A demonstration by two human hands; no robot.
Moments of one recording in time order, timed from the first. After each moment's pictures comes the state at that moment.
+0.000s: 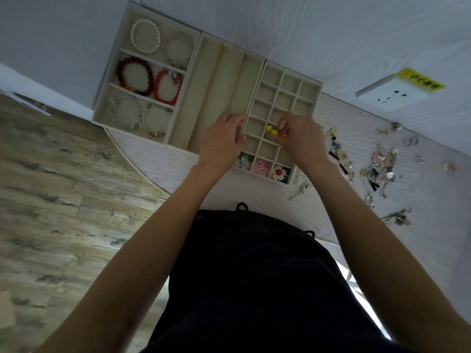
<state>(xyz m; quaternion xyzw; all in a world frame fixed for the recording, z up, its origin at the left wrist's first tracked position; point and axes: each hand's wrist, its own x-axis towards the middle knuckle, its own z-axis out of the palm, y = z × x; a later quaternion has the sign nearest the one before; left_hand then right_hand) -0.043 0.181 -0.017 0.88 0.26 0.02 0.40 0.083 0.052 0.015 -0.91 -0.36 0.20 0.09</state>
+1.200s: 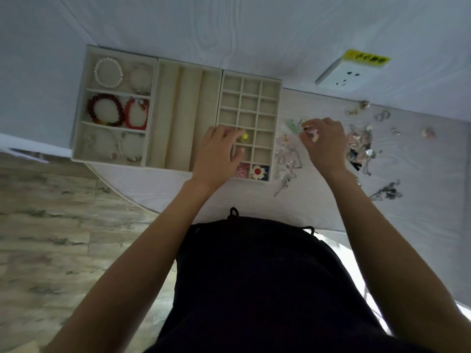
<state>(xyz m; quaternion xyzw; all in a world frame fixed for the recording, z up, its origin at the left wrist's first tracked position) -0.031 0.153 -0.013 0.94 0.12 0.06 0.32 0.109 -0.042 0.005 -0.97 -0.16 0.09 0.15</state>
